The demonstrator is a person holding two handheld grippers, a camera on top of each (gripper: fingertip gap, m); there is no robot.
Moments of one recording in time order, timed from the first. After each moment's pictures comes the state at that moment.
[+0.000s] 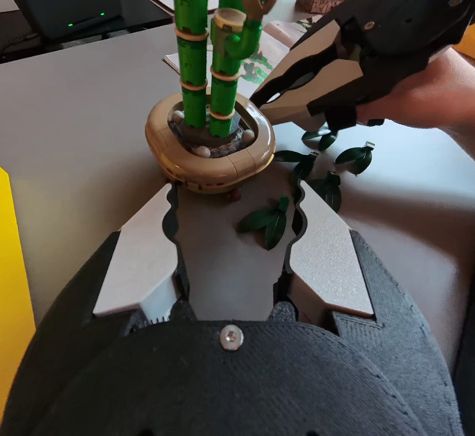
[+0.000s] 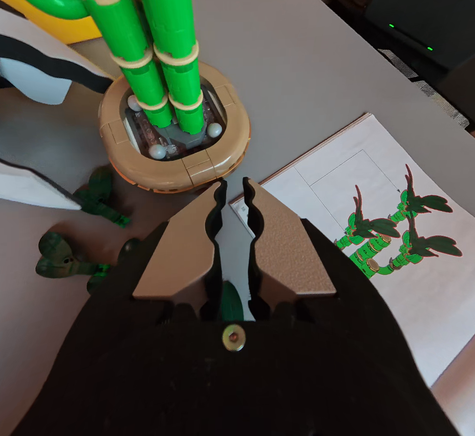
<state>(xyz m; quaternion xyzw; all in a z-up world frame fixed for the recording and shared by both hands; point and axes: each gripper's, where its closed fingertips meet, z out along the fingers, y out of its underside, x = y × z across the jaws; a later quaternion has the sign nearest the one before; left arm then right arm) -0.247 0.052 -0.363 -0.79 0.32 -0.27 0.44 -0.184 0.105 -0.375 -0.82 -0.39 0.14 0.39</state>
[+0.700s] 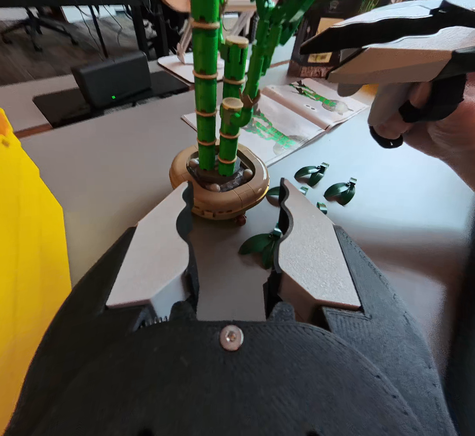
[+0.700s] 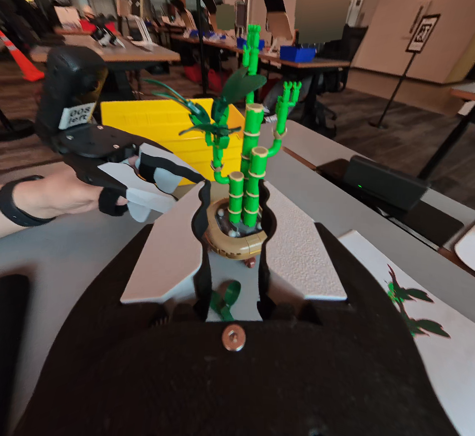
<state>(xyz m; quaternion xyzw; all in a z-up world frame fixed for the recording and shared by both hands) -0.256 0.053 -0.314 -0.75 0.30 -0.28 0.53 -0.197 0.054 -0.243 -0.65 -0.37 0.29 0.59</state>
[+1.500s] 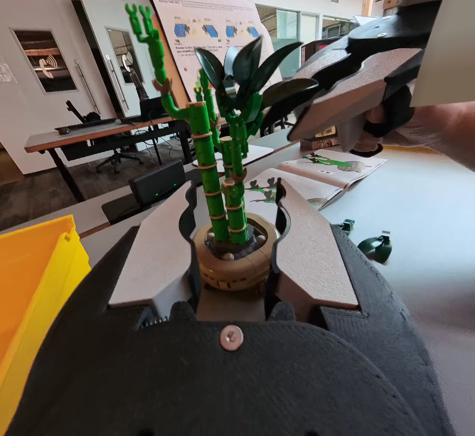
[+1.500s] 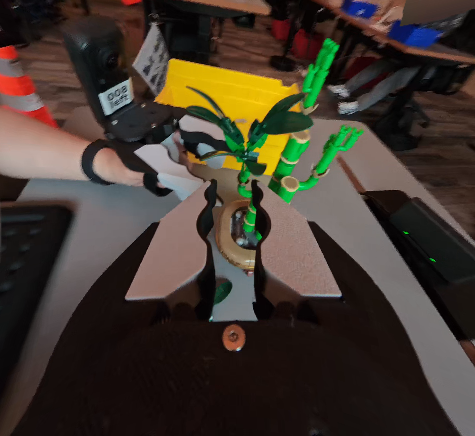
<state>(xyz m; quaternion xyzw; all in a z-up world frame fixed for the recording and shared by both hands) -0.242 0.064 -0.263 -0.61 0.30 -0.23 0.69 -0.226 0.047 -0.235 -0.60 -0.55 0.32 0.49</state>
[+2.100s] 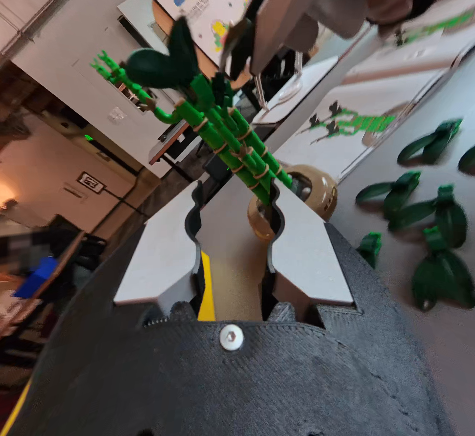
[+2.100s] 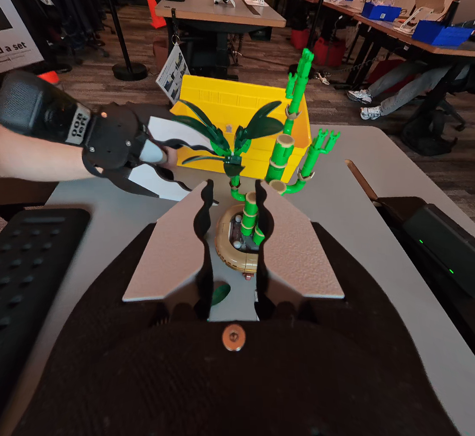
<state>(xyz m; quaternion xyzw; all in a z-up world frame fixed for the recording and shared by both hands) -0.259 0.060 -0.275 -0.61 0.41 0.09 0.67 -0.219 0.057 -0.225 -0.59 -0.54 0.37 0.47</state>
